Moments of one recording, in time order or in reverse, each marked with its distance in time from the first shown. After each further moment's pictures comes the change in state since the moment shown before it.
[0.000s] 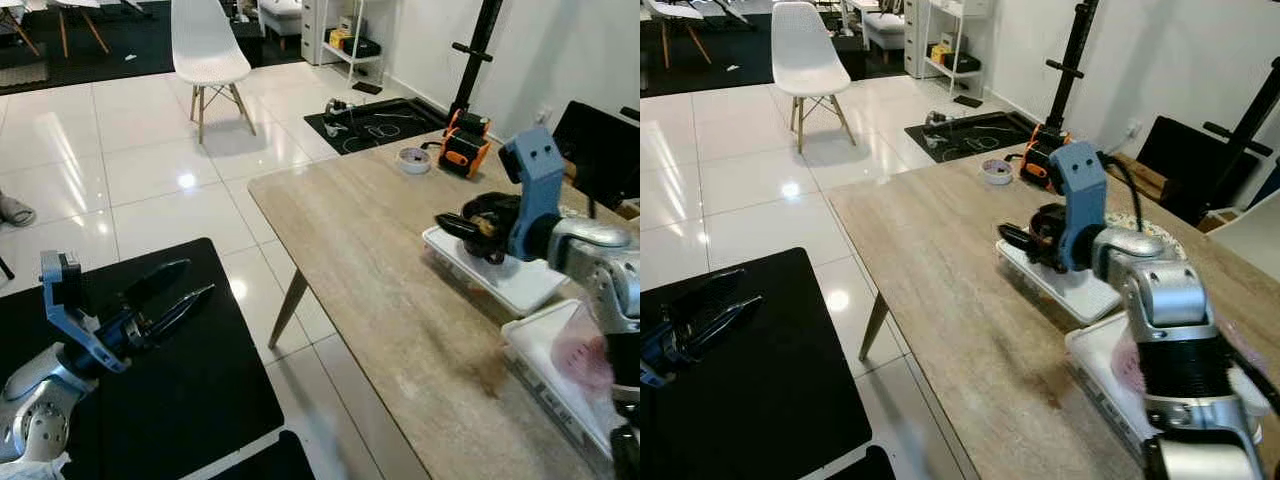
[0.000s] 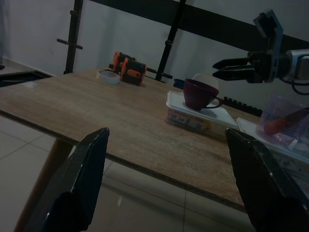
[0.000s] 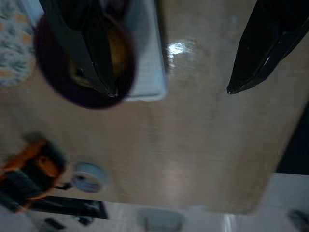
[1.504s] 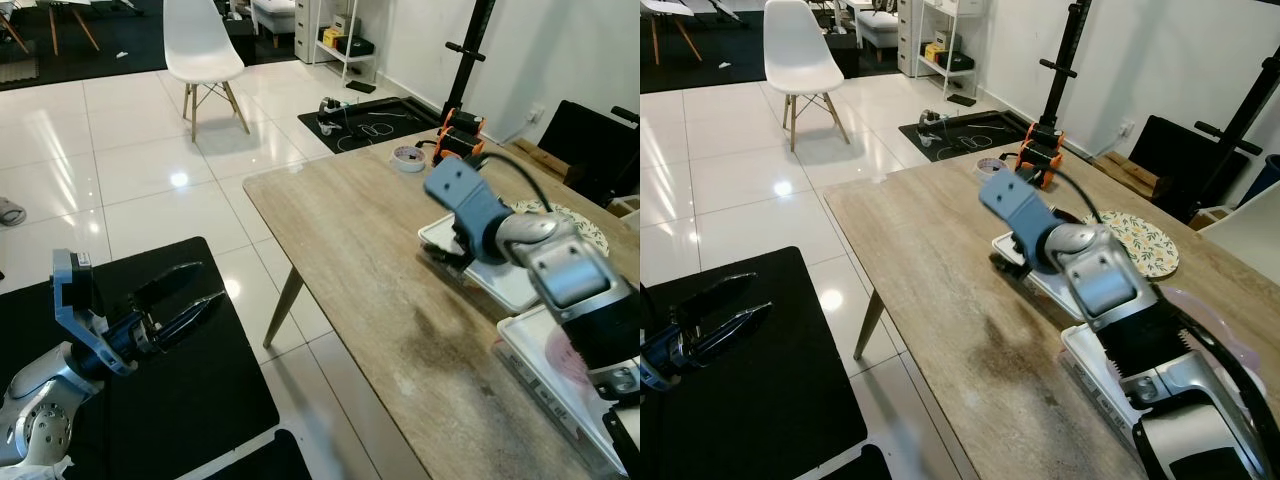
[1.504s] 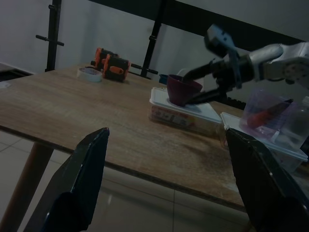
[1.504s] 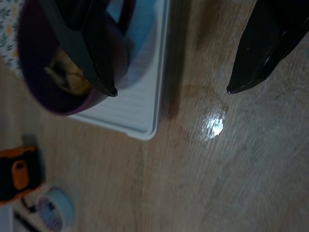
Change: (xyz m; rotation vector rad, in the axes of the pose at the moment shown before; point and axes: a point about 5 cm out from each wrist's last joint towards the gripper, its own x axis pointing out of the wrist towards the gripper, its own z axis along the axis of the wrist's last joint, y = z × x) left arm 0.009 -0.010 0.003 0.009 0.016 -0.062; right arm 0.044 0.031 -0.017 -0.402 0.302 0.035
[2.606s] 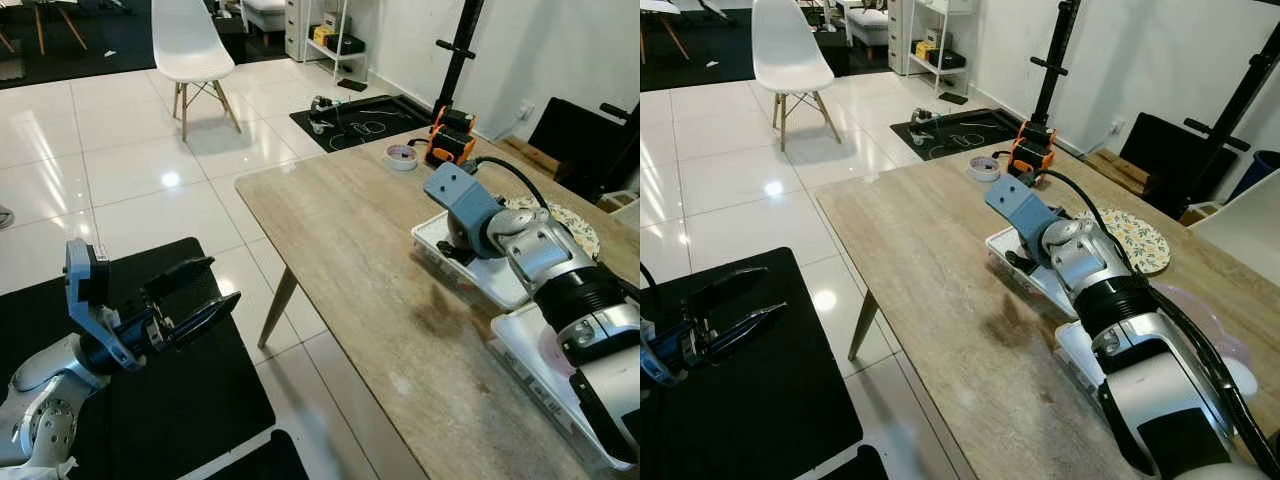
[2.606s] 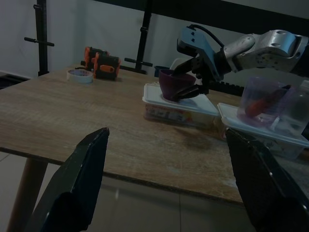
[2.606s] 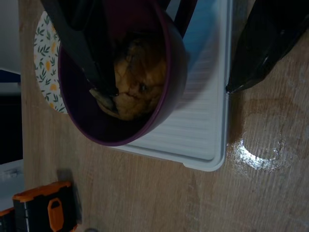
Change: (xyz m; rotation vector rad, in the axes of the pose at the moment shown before) left arm 0.013 -0.011 0.007 0.078 0.046 -0.031; right arm 0.023 -0.026 -0.008 -0.035 0.116 -0.135
